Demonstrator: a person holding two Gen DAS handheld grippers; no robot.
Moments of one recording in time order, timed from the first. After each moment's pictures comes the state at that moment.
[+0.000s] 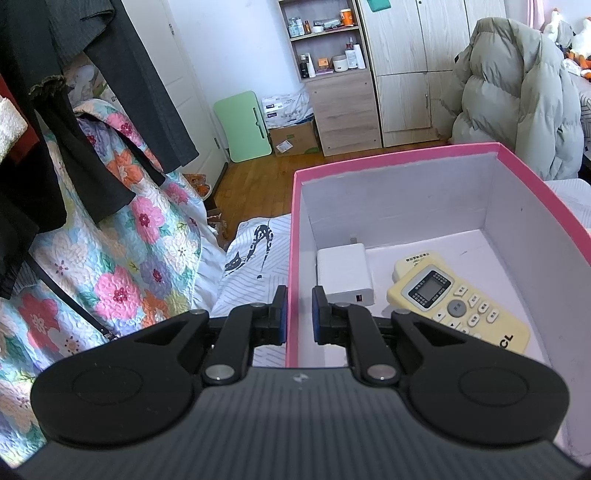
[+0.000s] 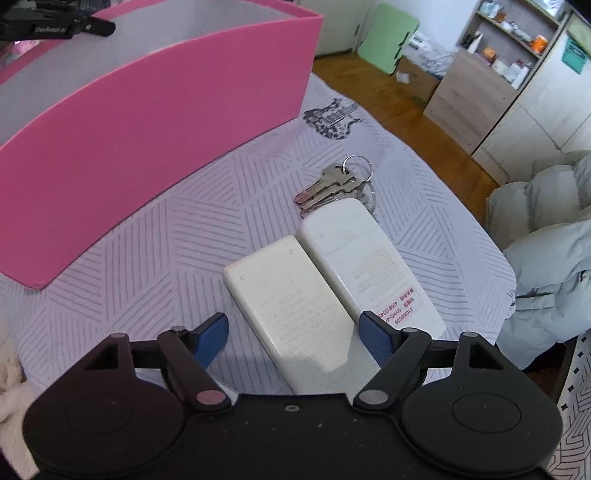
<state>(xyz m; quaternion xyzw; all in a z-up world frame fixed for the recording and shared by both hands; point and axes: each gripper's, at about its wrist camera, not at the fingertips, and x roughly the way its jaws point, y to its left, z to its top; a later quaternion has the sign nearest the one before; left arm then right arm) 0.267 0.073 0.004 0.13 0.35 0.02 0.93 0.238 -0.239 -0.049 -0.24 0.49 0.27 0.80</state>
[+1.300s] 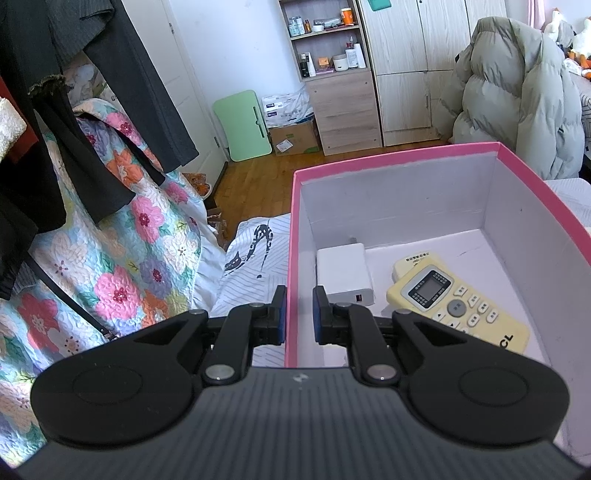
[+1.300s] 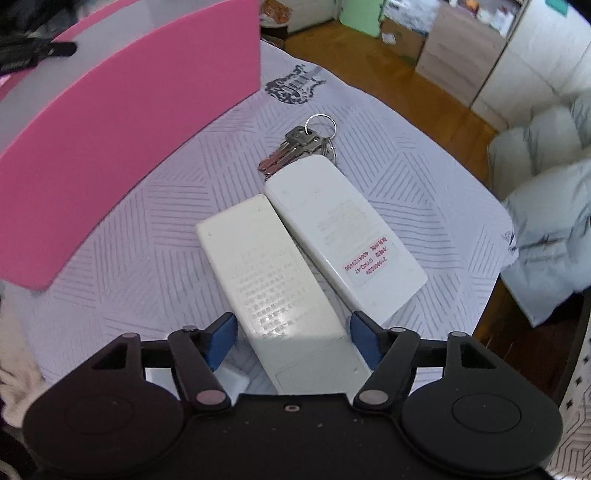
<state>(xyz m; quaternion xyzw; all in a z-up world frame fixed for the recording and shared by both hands) 0.268 0.074 0.003 0.13 0.35 0.02 0.93 0.246 -0.274 -0.044 -0.17 0.55 0.25 0.78</state>
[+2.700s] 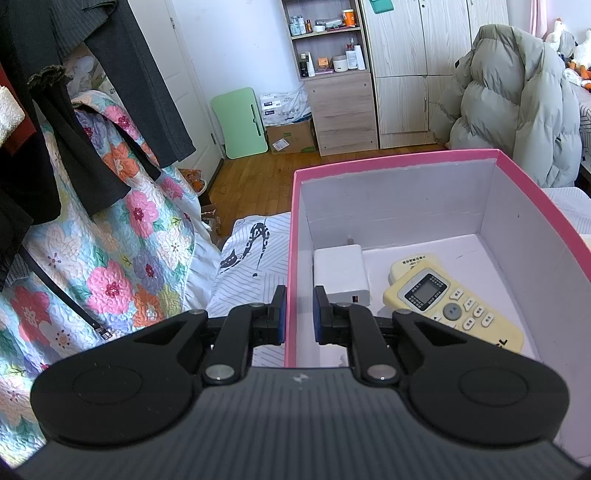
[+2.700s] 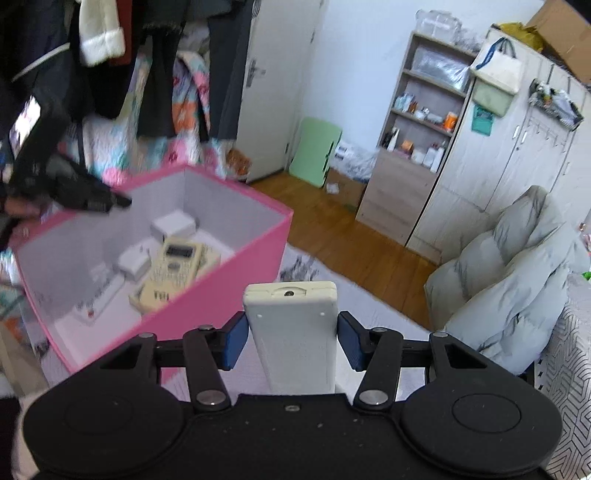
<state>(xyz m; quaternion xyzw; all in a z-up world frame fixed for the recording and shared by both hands) 0.270 0.078 0.002 0.11 0.35 0.01 0.93 0.159 -0.222 0.062 -0.16 0.29 0.20 0.92</state>
